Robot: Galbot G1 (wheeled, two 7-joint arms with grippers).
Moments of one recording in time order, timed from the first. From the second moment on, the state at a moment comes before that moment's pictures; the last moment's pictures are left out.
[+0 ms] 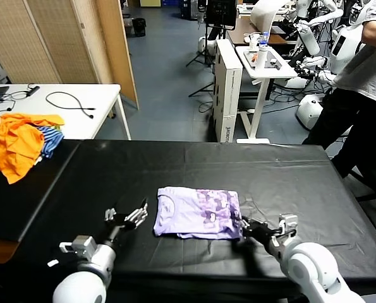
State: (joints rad) left arm 1.51 -1.32 -0.50 -2.16 -0.44 0.32 -0.05; right arm -1.32 1.04 0.45 2.07 0.73 -0.73 0.03
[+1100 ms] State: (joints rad) left arm 1.85 -1.29 -0.62 -2.26 -0.38 0.16 -0.09; right arm -1.84 1.07 0.58 2.19 0.30 0.01 0.11
